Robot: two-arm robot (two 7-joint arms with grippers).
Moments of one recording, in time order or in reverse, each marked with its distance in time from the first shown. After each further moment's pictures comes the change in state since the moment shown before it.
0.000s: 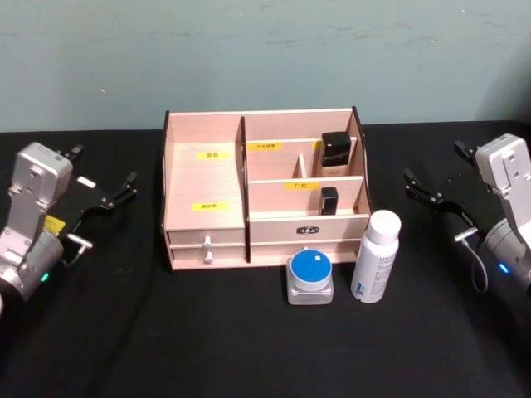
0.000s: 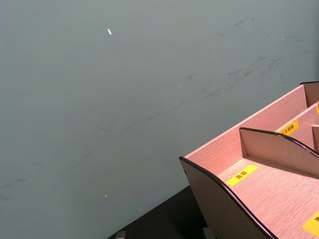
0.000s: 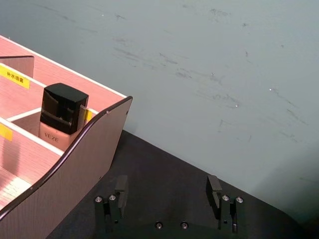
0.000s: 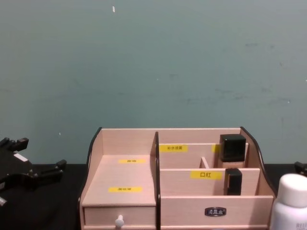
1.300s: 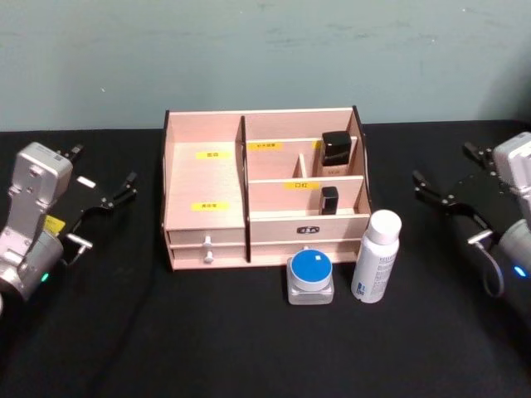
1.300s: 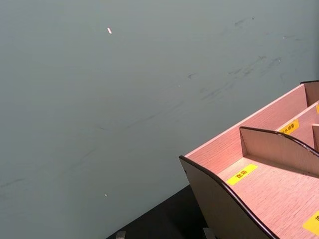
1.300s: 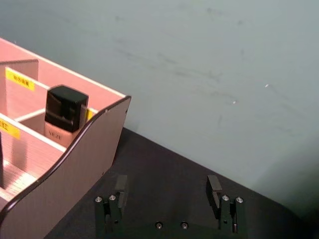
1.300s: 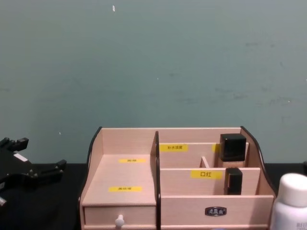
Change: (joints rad) left arm 0.000 0.000 0.000 0.000 0.000 0.000 0.000; right arm -0.049 0.028 0.049 -0.058 0.037 0.026 0.039
